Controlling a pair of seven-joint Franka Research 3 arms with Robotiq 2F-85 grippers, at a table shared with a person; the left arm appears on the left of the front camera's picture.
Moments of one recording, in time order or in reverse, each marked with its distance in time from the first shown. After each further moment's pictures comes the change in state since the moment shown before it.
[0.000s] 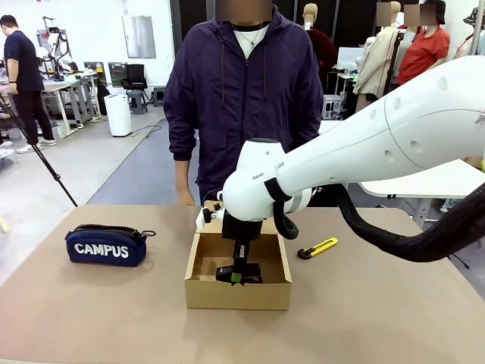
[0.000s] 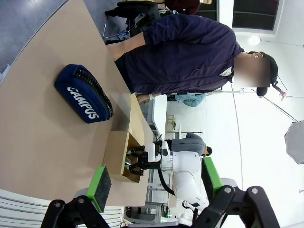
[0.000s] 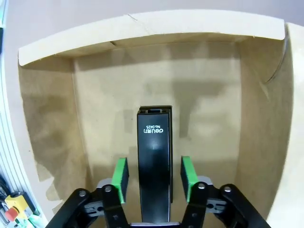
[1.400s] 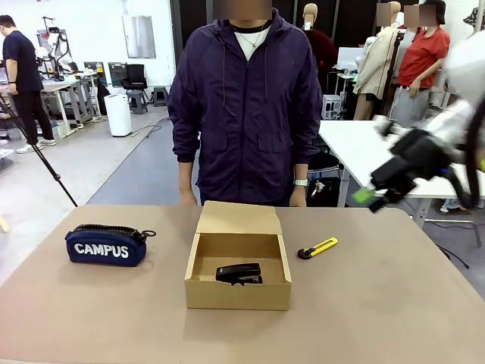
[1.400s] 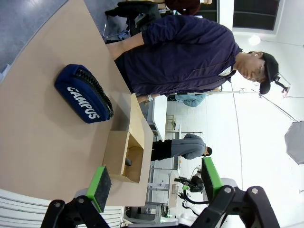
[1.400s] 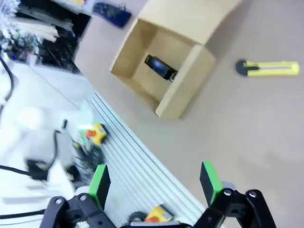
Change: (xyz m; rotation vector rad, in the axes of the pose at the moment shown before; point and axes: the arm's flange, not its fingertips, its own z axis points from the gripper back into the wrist) left arm 0.000 0.000 0.000 0.001 0.000 0.001; right arm -0.340 0.052 0.231 0.329 -0.594 -0.935
